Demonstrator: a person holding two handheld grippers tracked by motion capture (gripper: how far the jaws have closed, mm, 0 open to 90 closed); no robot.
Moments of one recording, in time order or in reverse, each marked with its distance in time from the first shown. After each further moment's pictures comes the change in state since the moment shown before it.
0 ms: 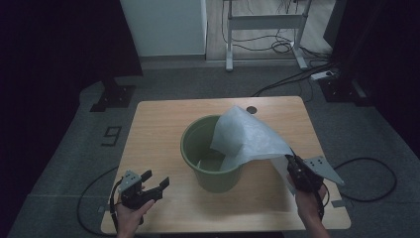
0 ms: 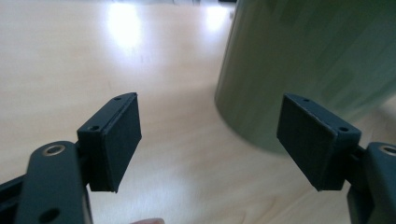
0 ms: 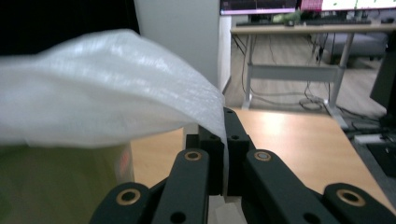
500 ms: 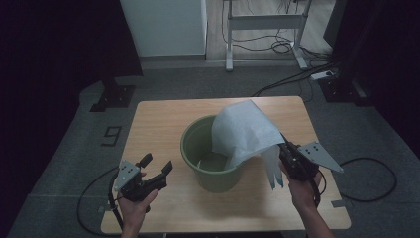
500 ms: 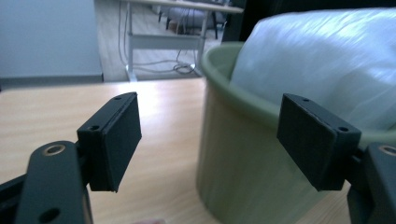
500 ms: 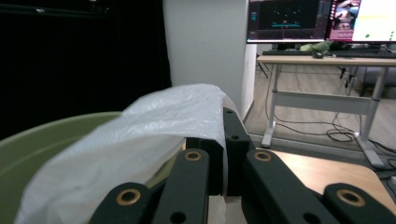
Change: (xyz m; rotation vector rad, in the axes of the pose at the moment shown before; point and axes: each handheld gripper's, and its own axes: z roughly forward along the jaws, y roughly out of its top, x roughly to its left) left arm -0.042 0.055 -0.017 -0.206 0.019 0.050; right arm 0.027 0.054 0.005 -0.084 0.110 -0.026
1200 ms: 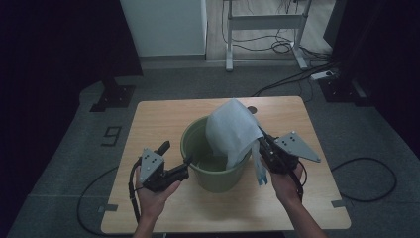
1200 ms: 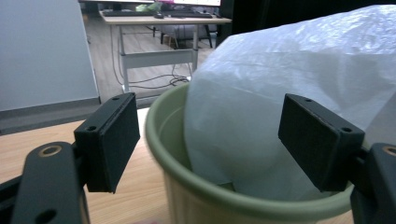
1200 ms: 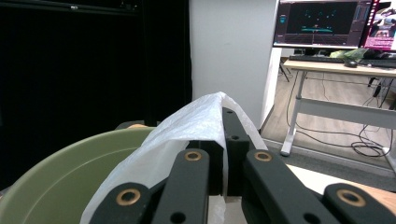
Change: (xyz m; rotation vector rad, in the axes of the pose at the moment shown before) left arm -0.052 0.033 0.028 -0.020 -0.014 0.094; right arm 0.043 0.026 0.024 0.014 0.088 -0.043
